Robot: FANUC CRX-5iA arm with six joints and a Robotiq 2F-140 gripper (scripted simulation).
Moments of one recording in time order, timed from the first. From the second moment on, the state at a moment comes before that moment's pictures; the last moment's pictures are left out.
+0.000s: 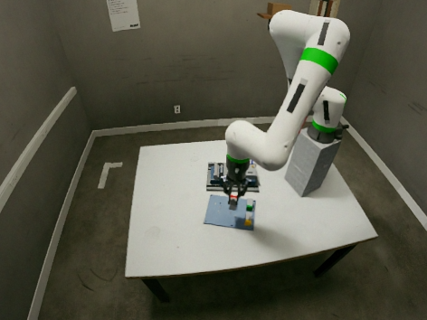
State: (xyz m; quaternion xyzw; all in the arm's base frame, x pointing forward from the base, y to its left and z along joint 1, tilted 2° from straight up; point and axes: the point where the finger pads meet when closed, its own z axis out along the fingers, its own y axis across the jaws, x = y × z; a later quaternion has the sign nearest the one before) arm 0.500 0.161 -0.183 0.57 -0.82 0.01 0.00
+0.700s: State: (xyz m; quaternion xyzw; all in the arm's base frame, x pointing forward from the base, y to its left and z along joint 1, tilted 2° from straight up) arm 0.500 0.152 -0.184 0.63 -0.78 0.01 0.01
